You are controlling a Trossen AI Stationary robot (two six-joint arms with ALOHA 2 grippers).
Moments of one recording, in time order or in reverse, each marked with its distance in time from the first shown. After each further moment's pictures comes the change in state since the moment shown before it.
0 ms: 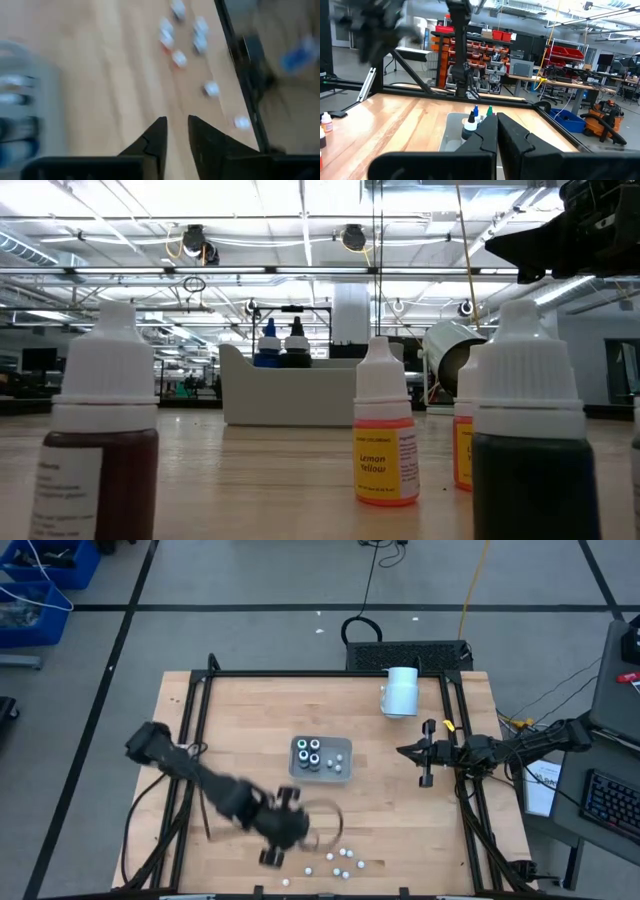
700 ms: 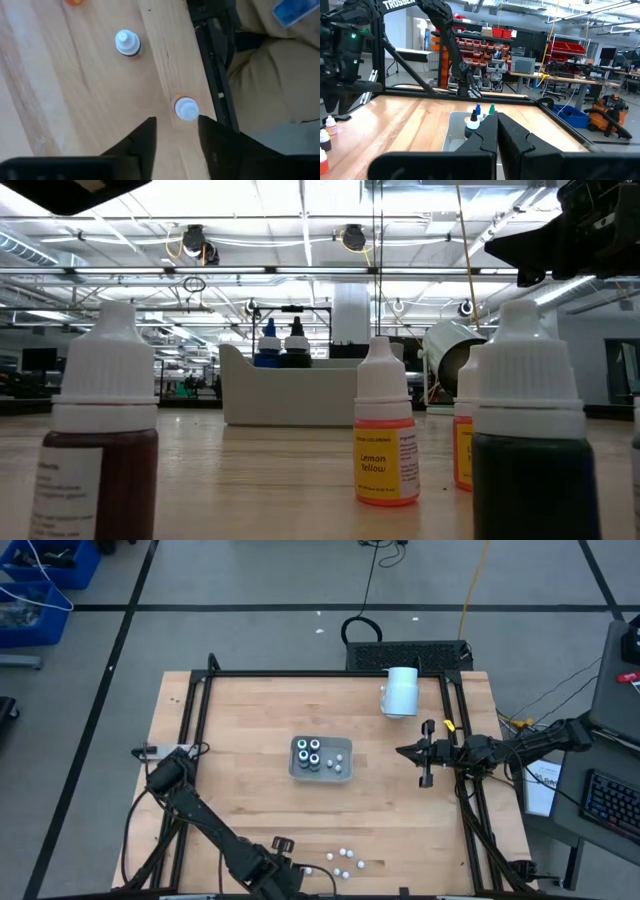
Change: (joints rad) left arm -0.189 0.294 -0.001 0.113 0.059 -0.201; right arm 0.000 0.007 0.000 -0.002 0.000 0.040
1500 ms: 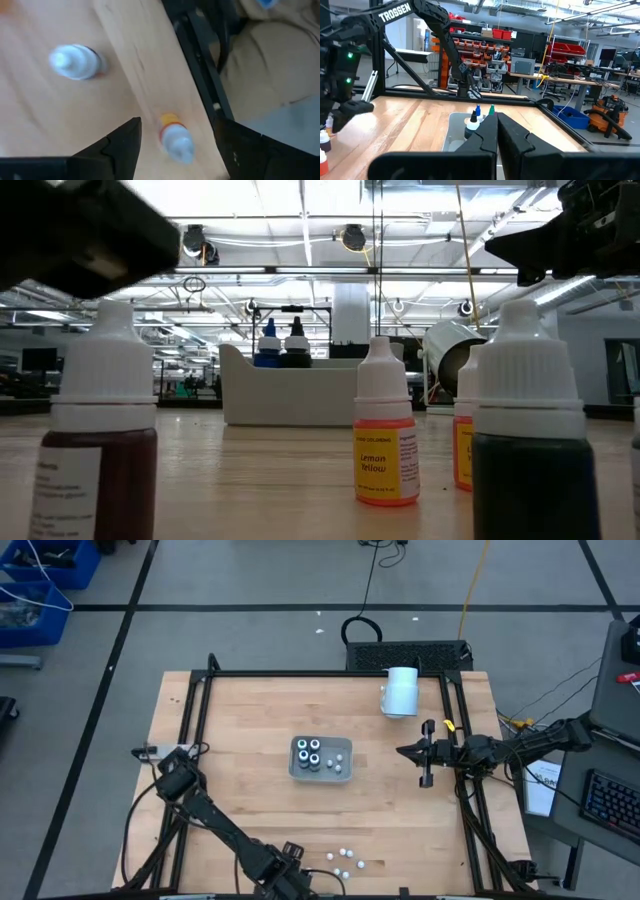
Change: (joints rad) left arm 0.037 0.096 0.001 0.104 0.141 0.143; right arm 0.000 0.000 0.000 0.003 0.000 -0.003
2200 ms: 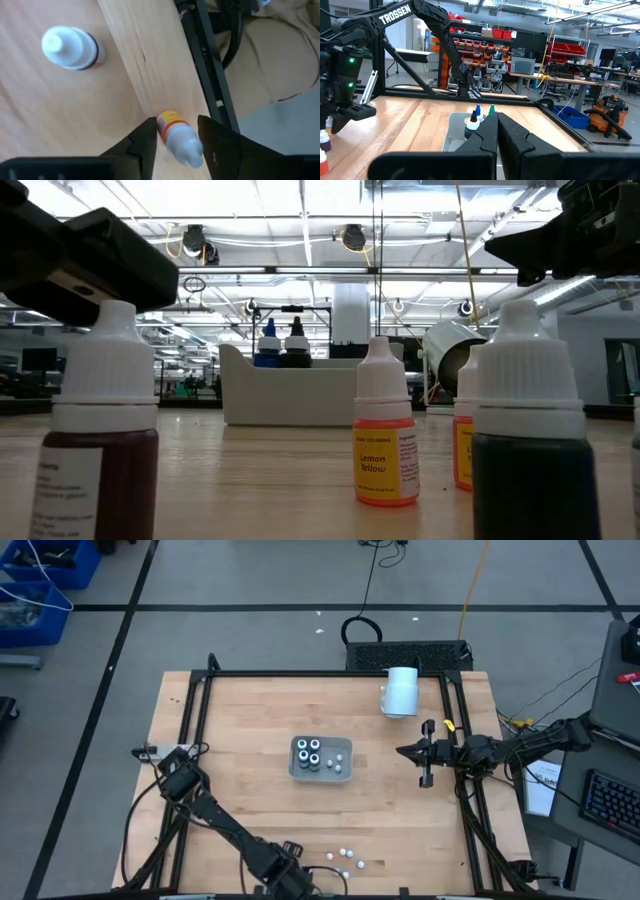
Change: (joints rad) left arm 0.023 0.016 0.000 -0.014 0.067 -0.038; right arm 0.000 0.000 0.000 -0.001 0.000 0.000
